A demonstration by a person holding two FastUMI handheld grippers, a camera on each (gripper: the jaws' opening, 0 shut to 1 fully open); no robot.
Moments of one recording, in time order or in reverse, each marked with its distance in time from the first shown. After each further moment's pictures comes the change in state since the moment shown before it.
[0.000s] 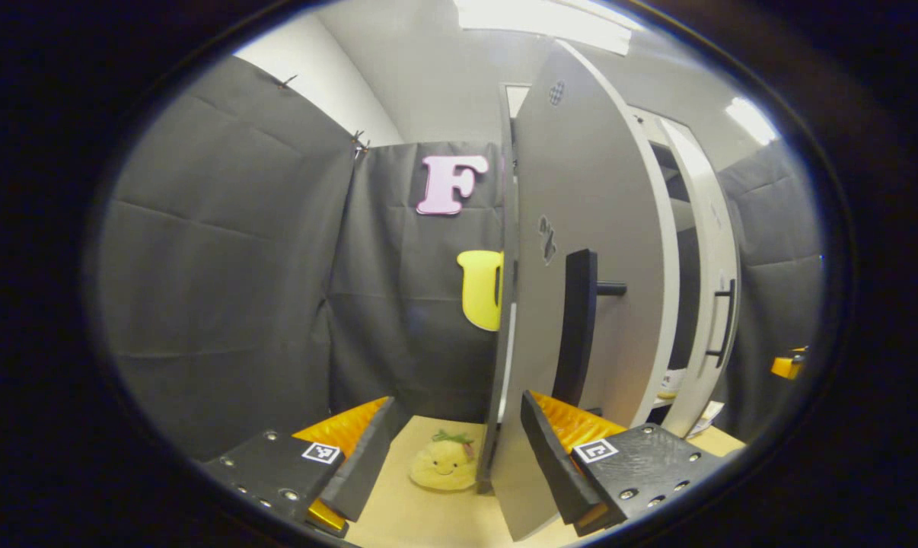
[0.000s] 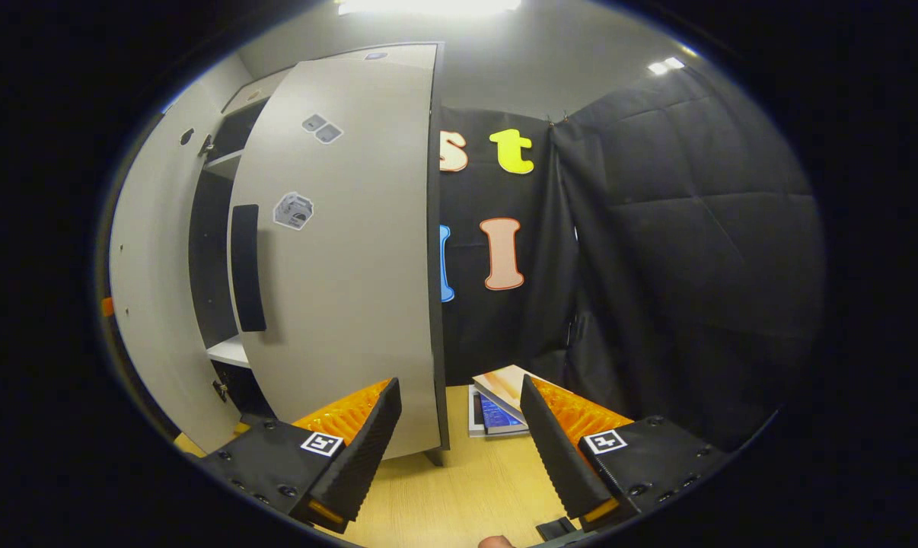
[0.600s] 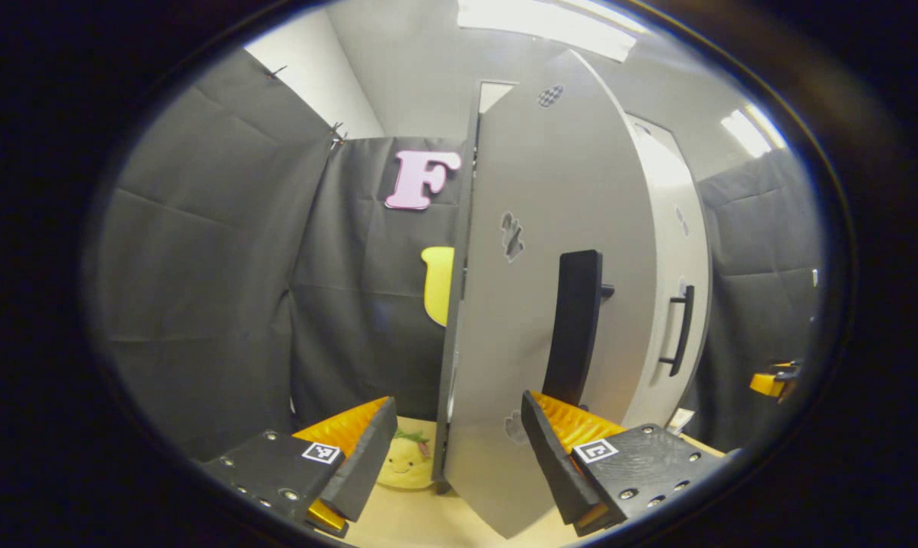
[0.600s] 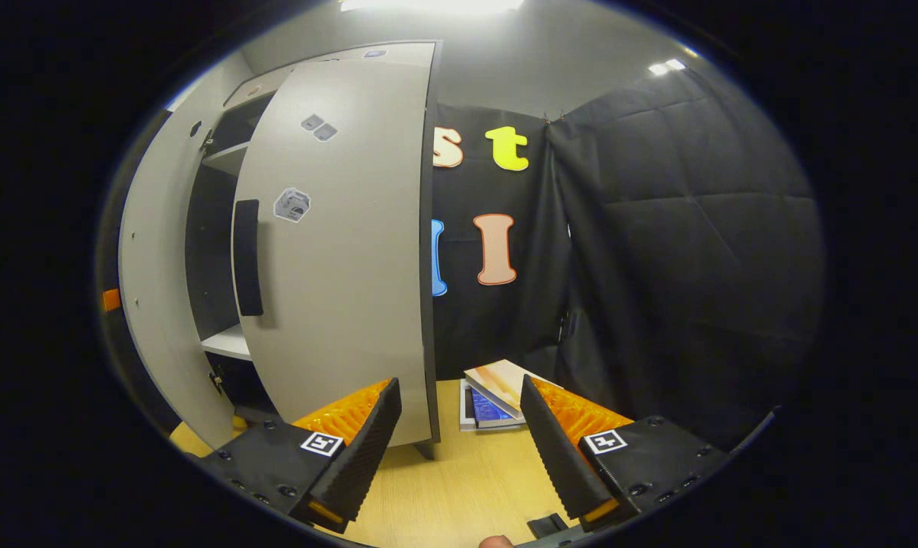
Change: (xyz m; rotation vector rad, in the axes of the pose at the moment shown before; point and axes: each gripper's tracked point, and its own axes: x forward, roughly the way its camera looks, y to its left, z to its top) left arm 0.007 -0.061 -0.005 -0.037 0.008 -0.121; right arm -0.009 -0.014 -0.010 -0.003 0.015 -0.030
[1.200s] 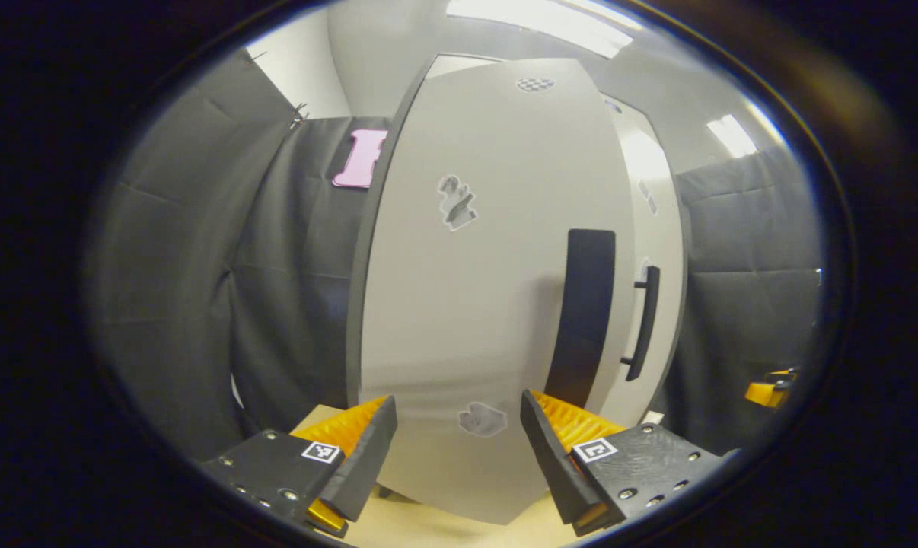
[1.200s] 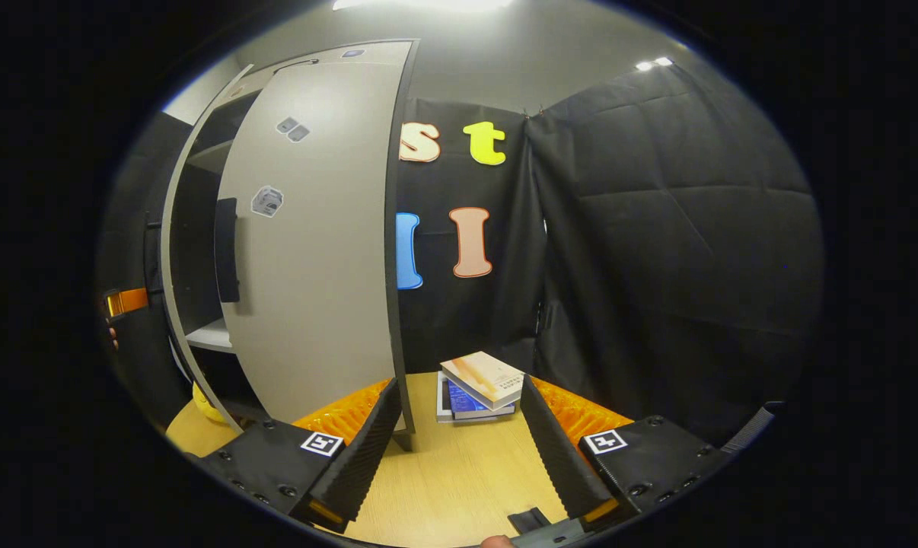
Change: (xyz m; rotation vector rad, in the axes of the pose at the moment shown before) left arm 0.053 -0.083 -0.028 0.007 0.026 -0.102; right arm -0.014 -0.041 -0.016 0.010 0.018 -0.077
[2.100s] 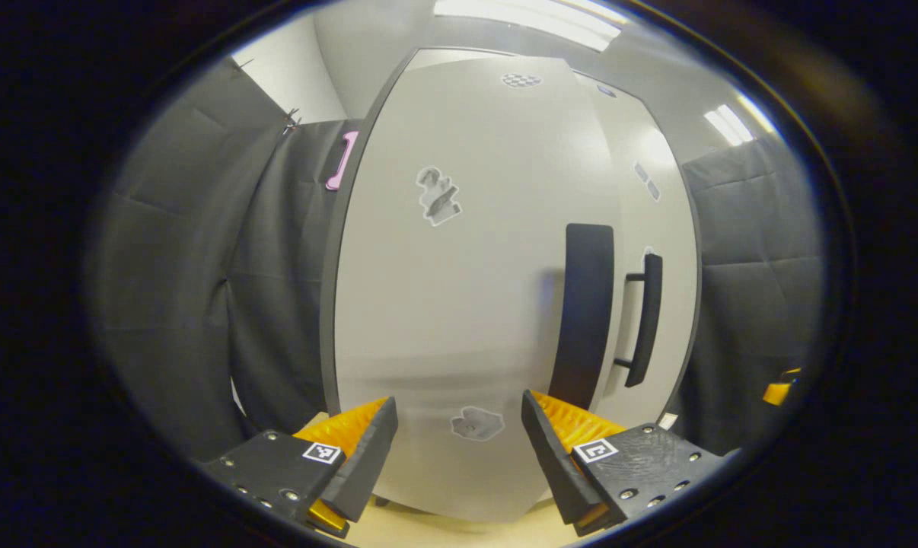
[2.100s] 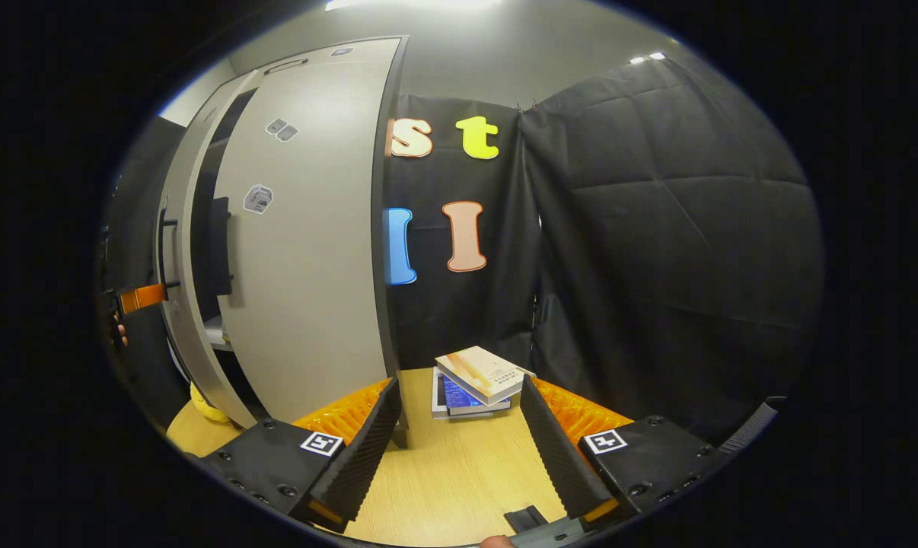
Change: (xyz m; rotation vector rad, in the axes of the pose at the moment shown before) left arm 0.009 -0.013 -0.002 -0.001 0.011 -0.002; right arm 0.006 -0.002 -0.004 0.019 0.011 0.014
